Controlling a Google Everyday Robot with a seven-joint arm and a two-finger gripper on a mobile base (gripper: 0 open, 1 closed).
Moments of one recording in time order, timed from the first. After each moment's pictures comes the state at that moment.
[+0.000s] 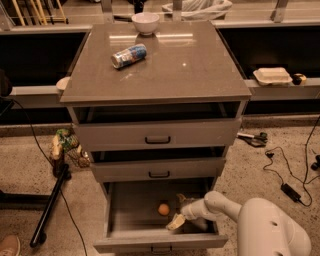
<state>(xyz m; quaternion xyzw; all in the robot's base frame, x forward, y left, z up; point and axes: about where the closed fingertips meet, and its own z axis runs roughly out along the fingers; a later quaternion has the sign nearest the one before) 0.585 -0.064 0.160 -0.49 0.76 0.29 0.32</state>
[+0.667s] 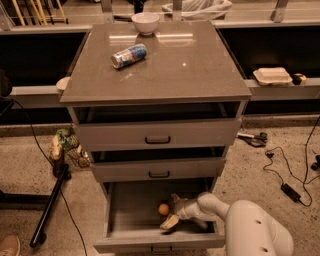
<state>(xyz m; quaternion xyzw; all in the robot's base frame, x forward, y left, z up) 0.600 -0.039 0.127 -0.49 0.75 0.29 0.33</state>
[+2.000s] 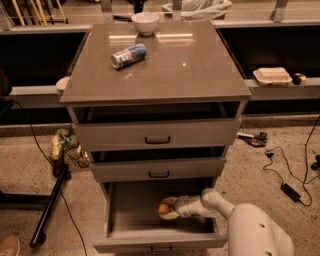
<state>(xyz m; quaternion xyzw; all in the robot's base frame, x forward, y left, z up) 0.597 -0.026 0.164 -0.52 0.68 0.35 0.37</state>
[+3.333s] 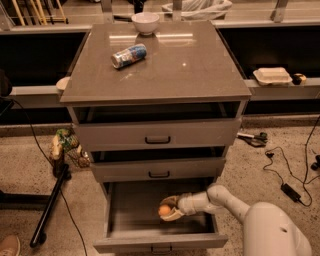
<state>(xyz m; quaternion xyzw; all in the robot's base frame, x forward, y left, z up) 0.562 -0.028 0.244 -0.58 0.59 0.40 0.40</state>
